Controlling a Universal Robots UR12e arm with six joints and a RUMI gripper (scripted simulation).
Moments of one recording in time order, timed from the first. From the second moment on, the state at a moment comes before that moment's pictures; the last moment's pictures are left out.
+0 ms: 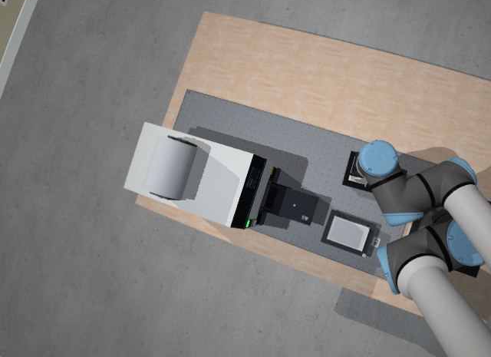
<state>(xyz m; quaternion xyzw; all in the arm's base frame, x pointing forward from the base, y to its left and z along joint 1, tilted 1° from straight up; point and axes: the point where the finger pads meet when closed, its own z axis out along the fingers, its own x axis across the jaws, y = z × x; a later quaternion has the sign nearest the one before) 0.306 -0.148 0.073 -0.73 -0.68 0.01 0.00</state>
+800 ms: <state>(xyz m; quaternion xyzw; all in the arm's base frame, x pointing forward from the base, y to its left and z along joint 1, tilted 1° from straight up) 0.306 -0.148 0.073 -0.73 -0.68 0.01 0.00</state>
